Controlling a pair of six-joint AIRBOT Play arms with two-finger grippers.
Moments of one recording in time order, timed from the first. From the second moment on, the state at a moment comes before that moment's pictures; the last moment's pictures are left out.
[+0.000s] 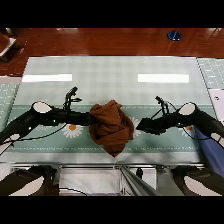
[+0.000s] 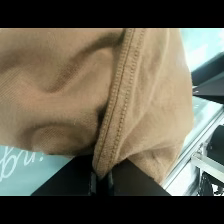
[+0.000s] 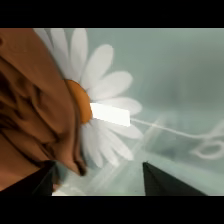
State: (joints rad) left arm -0.25 -1.18 0.58 0.46 -0.93 -1.00; right arm 0.16 -1.21 0.57 -0.76 1.03 1.36
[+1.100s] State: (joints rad) left arm 0.08 -1.03 1.28 0.49 -1.02 -1.13; right arm 0.18 -1.30 1.72 -1.00 1.22 1.40
